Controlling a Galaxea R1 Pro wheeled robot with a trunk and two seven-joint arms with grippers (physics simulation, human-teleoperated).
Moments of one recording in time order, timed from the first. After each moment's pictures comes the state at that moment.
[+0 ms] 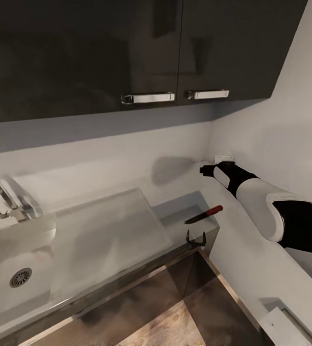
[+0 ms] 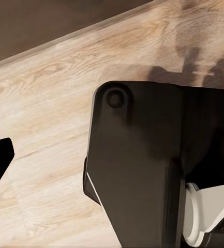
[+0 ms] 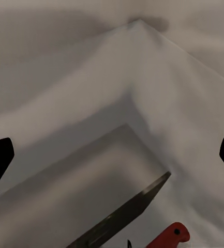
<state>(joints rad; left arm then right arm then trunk) 0.43 0.02 -0.27 -0.50 0.25 -0.66 0.17 -1.53 -0.01 0.03 -0.06 -0.08 0.31 -0.15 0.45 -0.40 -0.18</state>
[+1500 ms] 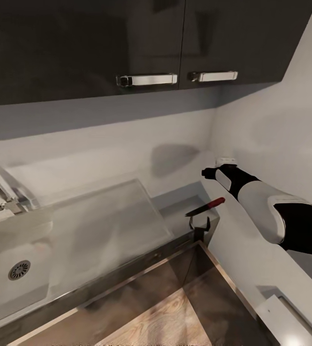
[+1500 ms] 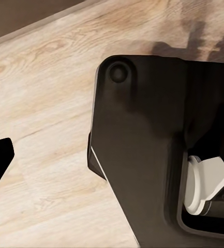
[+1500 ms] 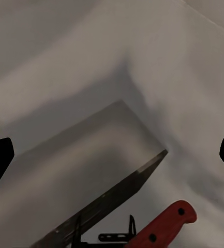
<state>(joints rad) 0.43 0.02 -0.27 -0.49 0.25 -0.66 0.17 -1.51 -0.02 0.03 -0.06 -0.08 0.31 -0.15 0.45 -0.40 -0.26</state>
